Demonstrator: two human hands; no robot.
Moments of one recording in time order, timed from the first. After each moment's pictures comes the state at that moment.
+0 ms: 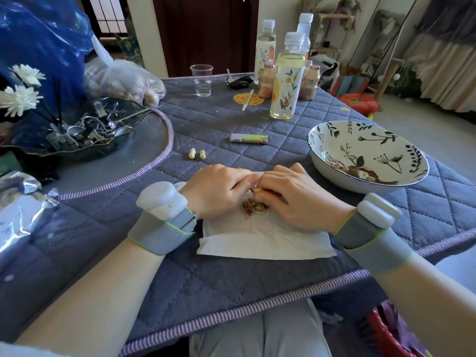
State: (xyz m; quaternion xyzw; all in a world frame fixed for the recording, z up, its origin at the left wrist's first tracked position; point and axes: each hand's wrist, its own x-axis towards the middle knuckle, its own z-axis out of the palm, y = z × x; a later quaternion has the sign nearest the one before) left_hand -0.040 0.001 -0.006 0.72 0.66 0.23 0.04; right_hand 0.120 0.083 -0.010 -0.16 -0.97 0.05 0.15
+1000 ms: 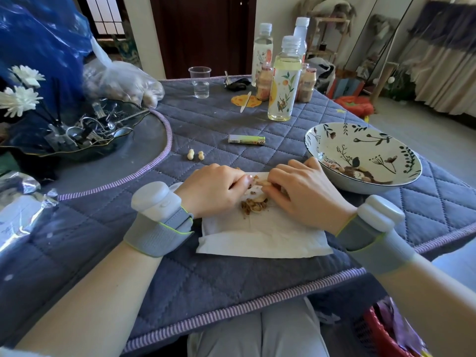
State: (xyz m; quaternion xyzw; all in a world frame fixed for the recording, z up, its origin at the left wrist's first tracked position) left_hand -0.035 -0.006 0.006 0.68 0.70 0.22 0.07; right_hand 0.130 0.083 -0.010 -0.22 -0.95 -0.07 0.22
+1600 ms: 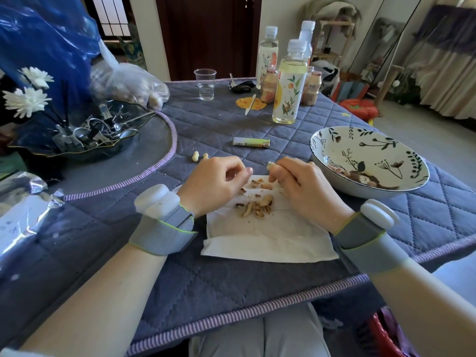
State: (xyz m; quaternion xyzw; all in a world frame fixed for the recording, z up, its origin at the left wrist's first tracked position) left_hand -0.041 -0.005 0.004 0.63 0.67 0.38 0.09; right_hand 0.117 0.082 -0.004 -0.26 -0.88 0.22 0.32
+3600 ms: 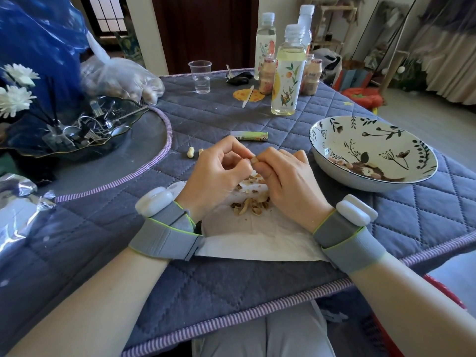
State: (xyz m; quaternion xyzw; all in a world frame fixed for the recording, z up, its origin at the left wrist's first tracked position) left_hand -0.023 -0.001 0.007 0.51 0.58 0.58 0.28; right_hand 0.097 0.077 -0.017 -0.23 -0.88 0.09 0.40
